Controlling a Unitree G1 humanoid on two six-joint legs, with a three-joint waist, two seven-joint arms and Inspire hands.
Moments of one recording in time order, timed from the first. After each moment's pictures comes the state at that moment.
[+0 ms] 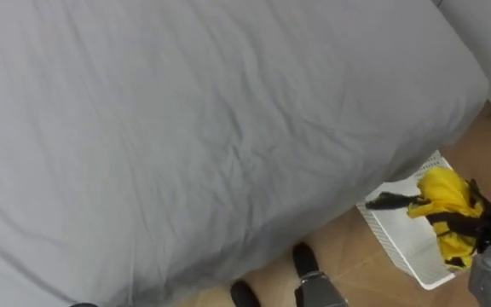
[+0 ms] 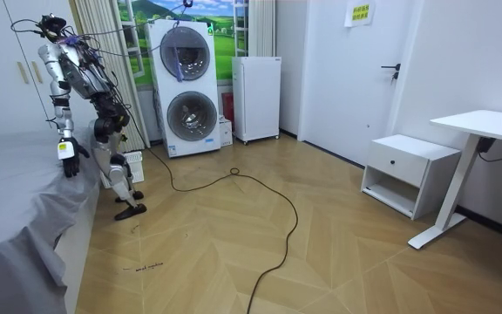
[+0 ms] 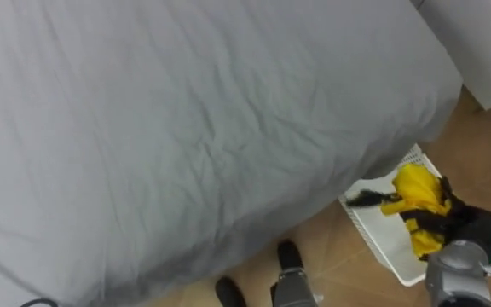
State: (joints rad) left arm -0.07 0.26 -0.18 1.16 -0.25 0.19 0.18; right arm -0.30 -0.43 -0.22 1.10 0.15 0.02 -0.39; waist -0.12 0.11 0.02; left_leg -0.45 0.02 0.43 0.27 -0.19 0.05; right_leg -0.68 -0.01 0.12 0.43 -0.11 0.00
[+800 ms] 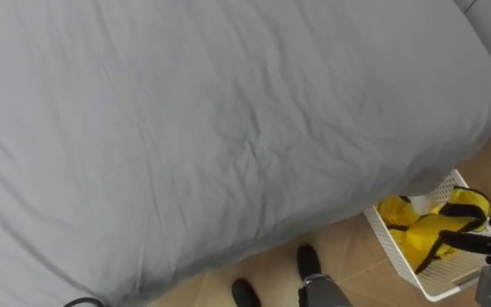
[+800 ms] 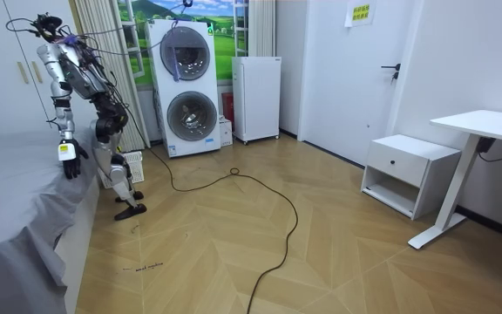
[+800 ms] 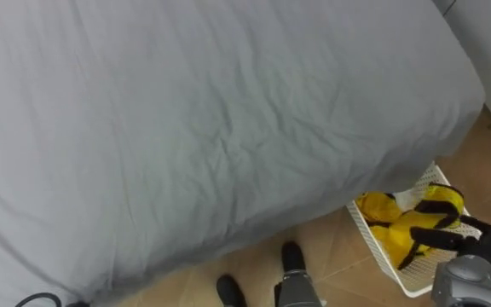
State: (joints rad) left arm -0.08 0.26 -0.20 1.16 -0.28 0.15 0.18; right arm -0.30 -0.46 -0.18 1.17 0.20 0.02 -0.41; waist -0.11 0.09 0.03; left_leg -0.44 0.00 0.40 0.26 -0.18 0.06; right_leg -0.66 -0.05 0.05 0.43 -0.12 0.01
